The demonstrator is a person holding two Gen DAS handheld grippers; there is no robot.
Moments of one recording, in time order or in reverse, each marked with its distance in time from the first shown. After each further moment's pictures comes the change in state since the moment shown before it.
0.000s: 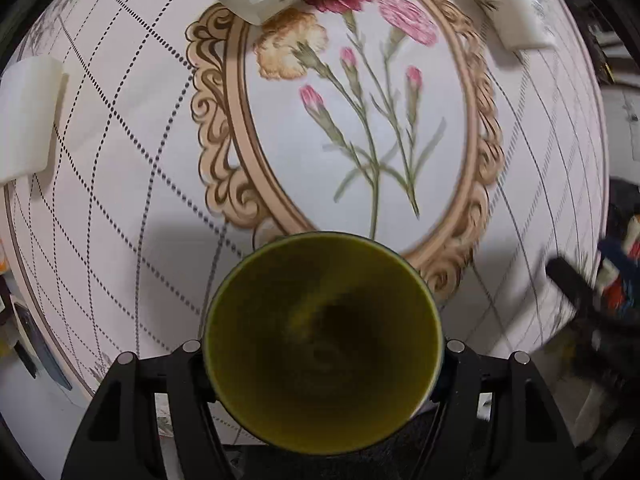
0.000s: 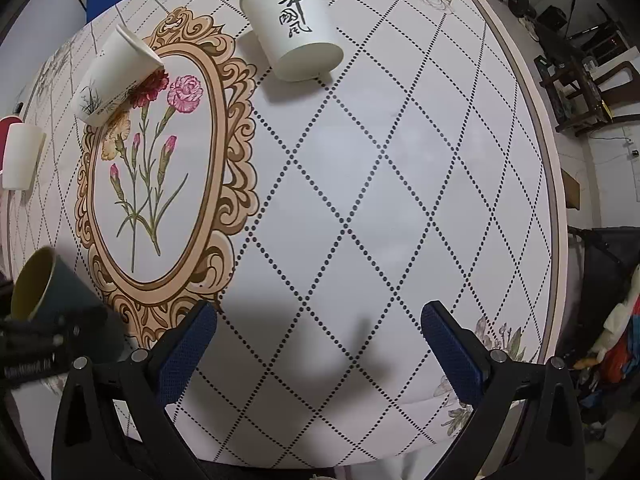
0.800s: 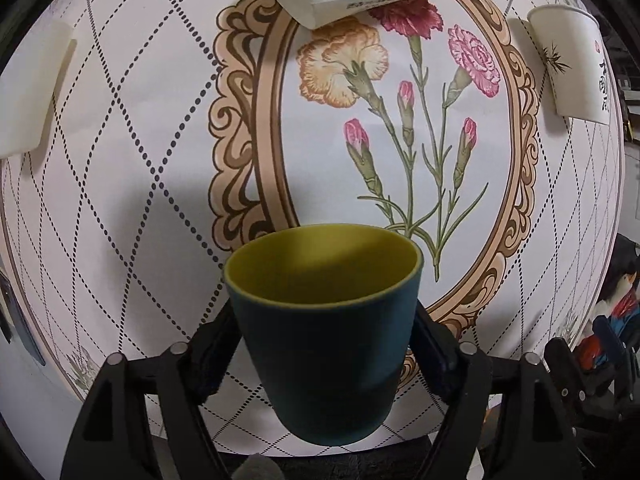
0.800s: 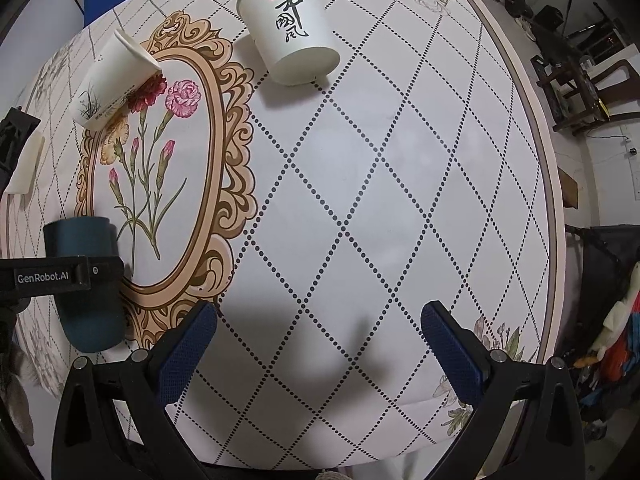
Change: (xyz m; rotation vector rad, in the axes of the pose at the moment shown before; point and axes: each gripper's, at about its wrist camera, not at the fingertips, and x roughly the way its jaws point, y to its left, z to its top) left arm 0.021 0.013 0.018 -0.152 0.006 -0.044; right arm -0.003 0.004 0.003 0.017 -0.001 -0.013
